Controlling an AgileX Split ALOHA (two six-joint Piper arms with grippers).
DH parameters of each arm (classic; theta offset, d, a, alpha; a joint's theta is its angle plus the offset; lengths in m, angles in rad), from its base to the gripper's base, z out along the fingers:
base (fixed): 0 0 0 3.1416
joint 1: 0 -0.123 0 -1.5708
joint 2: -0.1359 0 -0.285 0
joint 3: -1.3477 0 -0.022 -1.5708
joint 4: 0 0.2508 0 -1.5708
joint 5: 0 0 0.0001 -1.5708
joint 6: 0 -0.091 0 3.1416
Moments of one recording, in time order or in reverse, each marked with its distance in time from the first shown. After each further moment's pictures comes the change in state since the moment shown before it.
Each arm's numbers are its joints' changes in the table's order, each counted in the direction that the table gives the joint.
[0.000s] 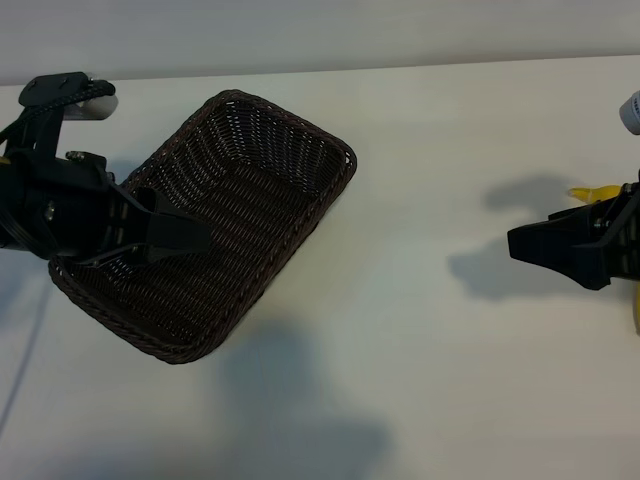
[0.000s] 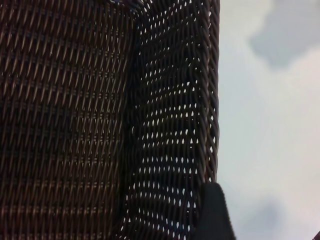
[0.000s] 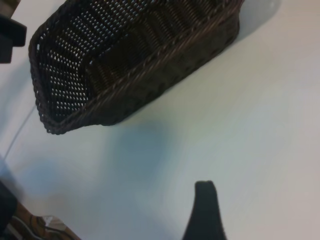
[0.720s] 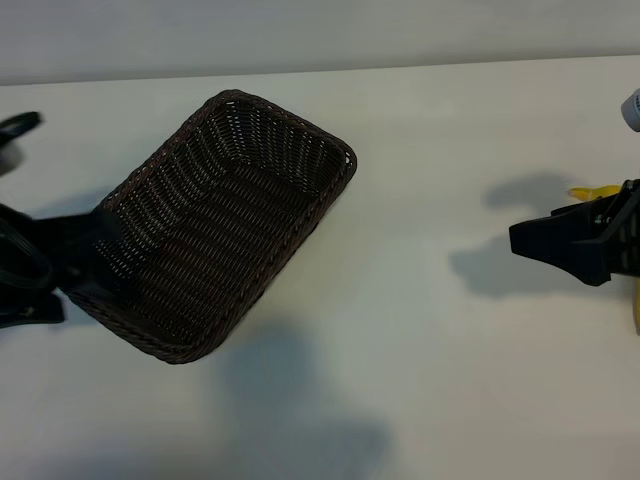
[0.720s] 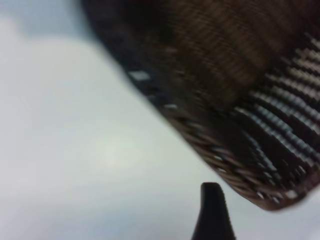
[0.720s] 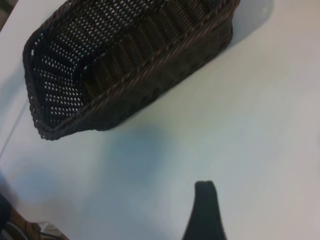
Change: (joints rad) left arm 0.000 0.078 0.000 0.555 0.172 1.055; right arm 0.000 0.000 0.000 0.000 -0.019 0.000
